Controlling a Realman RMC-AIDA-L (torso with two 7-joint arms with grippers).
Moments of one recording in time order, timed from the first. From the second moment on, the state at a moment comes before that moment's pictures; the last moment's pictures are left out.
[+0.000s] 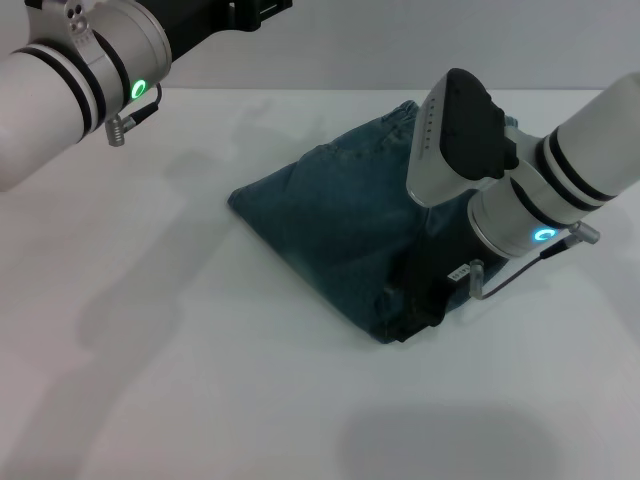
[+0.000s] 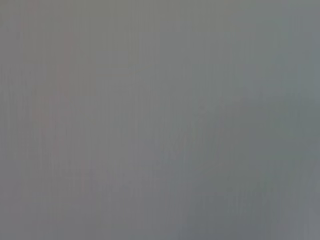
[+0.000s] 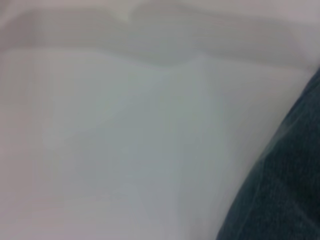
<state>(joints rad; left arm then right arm) -0.37 -2.06 1.70 1.35 2.04 0.25 -2.39 0.85 2.08 -1.43 -0.81 -2.32 -1.33 1.97</state>
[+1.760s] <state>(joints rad) -0.38 -2.06 1.74 1.32 2.04 0.18 -2.38 0.93 2.09 -1.69 -0.73 -2.16 -0.86 1.98</state>
